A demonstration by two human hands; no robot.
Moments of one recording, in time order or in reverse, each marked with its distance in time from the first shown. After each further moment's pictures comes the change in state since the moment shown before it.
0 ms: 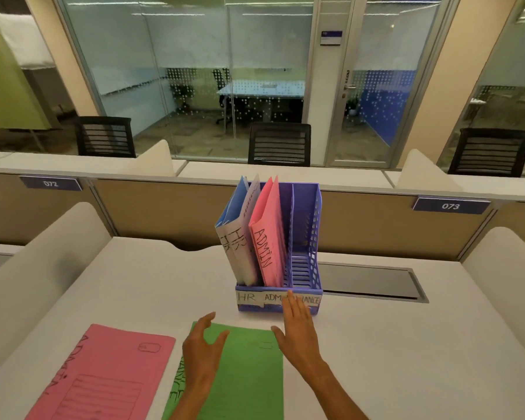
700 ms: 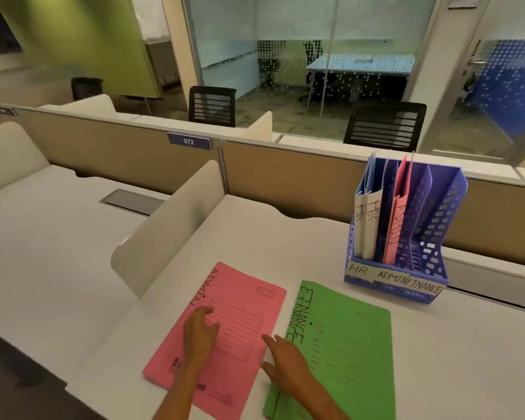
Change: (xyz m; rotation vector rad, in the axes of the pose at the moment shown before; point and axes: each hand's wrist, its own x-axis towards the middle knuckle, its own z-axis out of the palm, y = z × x) left_hand 0.004 -0.161 -0.245 0.239 0.093 -0.315; right_hand -0.114 -0.221 0.151 0.018 -0.545 -0.275
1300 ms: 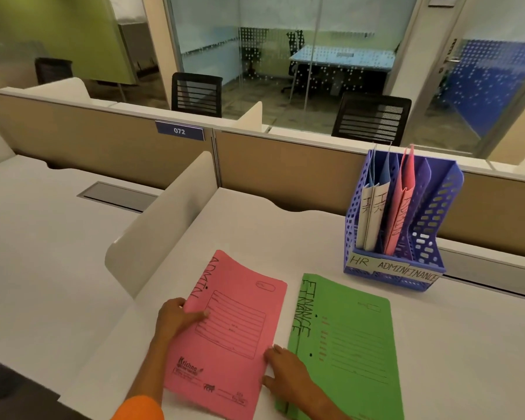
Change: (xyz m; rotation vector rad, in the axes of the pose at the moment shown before) left_hand 0.073 -0.019 -0.065 0.125 -0.263 -0.111; right_hand 0.002 -0.019 0.034 -0.058 -0.065 0.076
